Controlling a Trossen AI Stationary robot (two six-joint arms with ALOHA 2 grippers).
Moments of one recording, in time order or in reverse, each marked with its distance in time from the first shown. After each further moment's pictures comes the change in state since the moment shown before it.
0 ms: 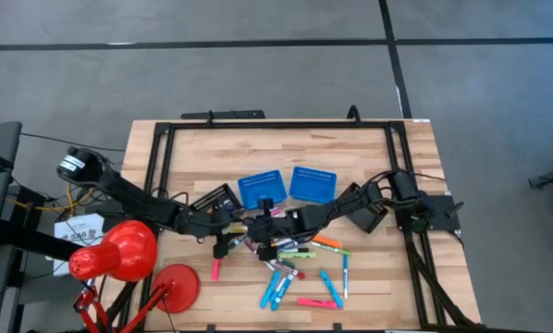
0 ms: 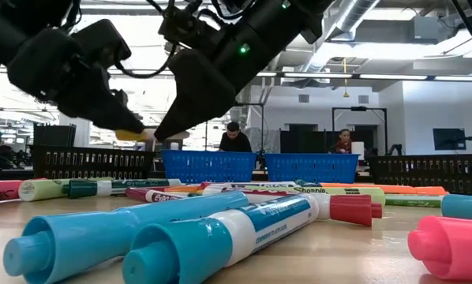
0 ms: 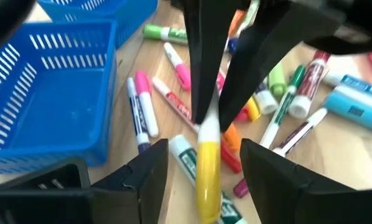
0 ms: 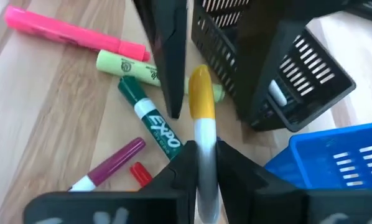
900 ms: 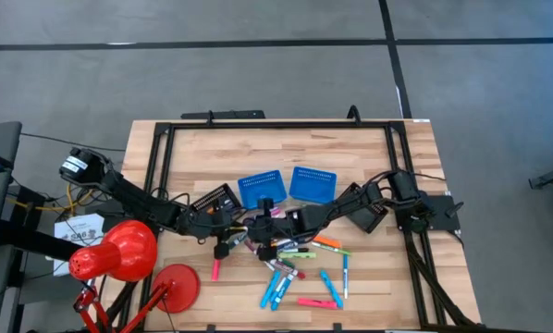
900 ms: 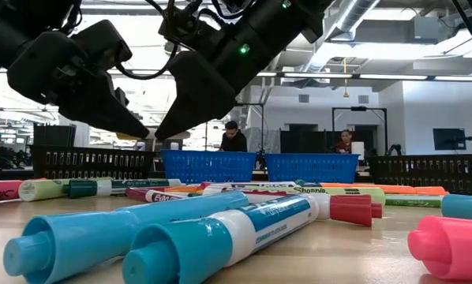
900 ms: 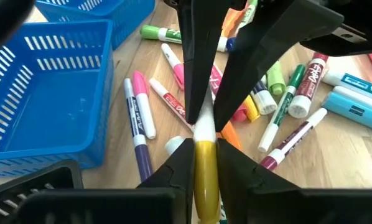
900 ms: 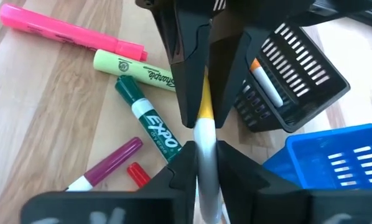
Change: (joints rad) left arm -0.001 0.023 0.000 0.031 -0.005 0.004; right arm 0.000 0.000 0.000 -0.002 0.021 -0.006
